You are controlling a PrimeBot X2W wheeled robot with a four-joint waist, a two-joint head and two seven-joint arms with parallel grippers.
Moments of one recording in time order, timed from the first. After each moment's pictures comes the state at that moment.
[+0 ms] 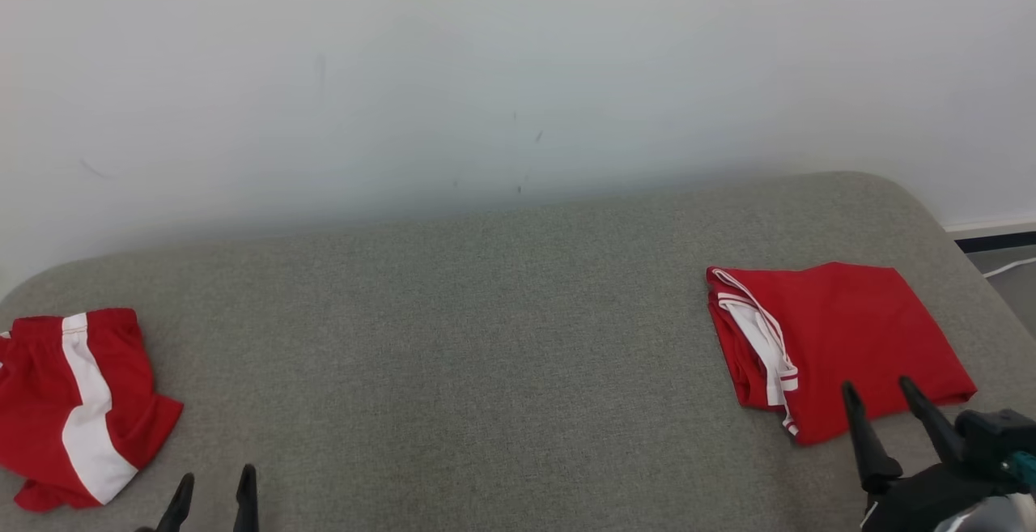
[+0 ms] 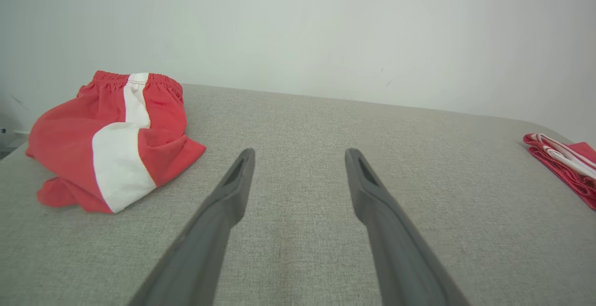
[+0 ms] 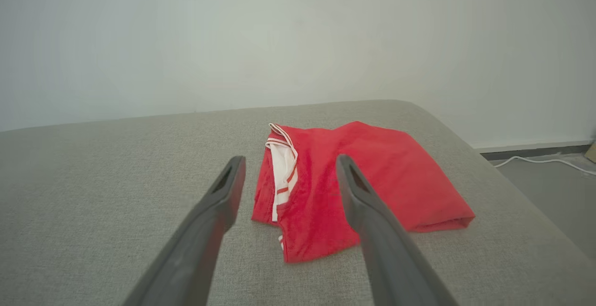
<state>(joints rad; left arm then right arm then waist) 0.04 0.28 -0.29 0.27 -0.44 0.10 -0.25 -0.09 -0.46 0.38 0.32 0.68 -0.11 -0.26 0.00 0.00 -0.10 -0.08</state>
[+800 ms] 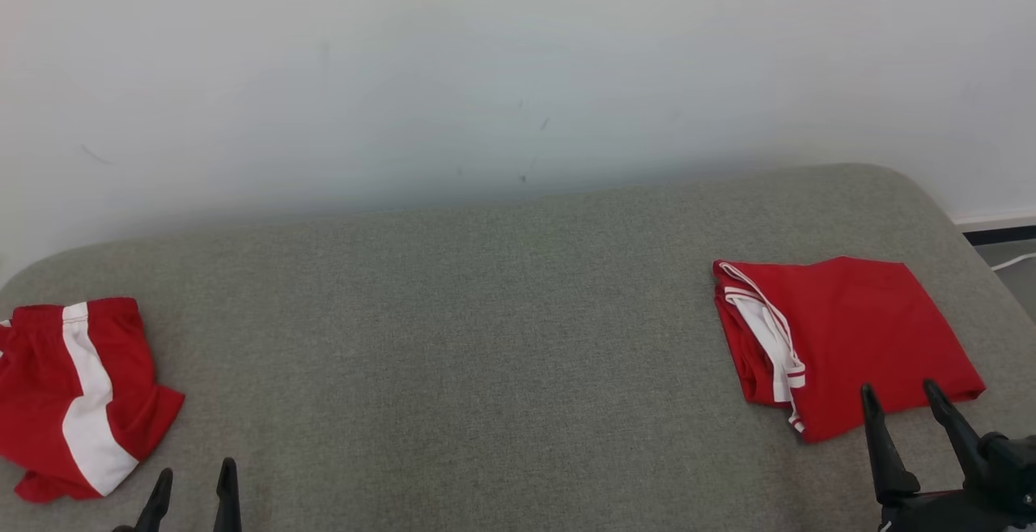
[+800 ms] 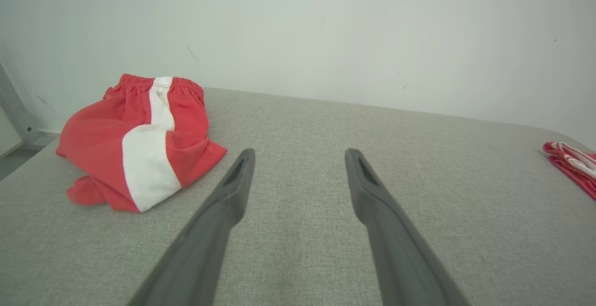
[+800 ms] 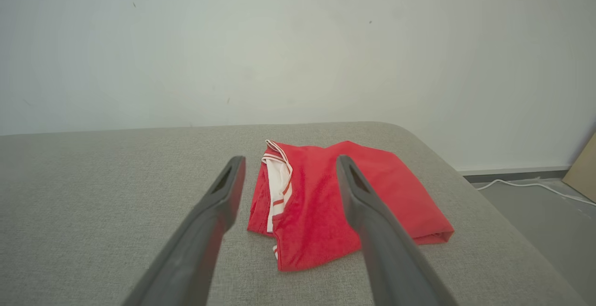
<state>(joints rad) 0.06 0.29 -0.24 0.24 -0.43 0.11 -0.25 0.06 -0.42 0.20 0.16 0.53 -0.12 -0.26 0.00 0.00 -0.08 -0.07</state>
